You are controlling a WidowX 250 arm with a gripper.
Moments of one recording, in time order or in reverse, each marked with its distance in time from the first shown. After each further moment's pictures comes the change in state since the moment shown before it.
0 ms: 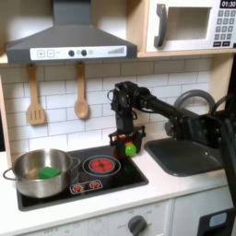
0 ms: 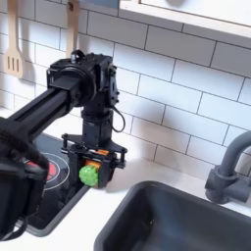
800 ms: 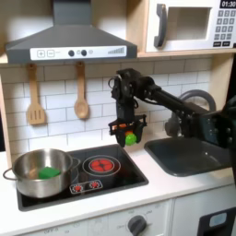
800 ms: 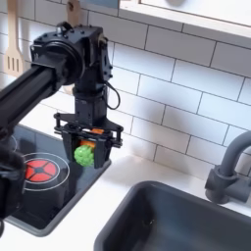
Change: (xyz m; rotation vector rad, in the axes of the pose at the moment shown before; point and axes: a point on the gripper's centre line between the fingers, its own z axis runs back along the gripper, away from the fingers) arm -0.011 0.004 0.031 -0.002 -0.067 -0.003
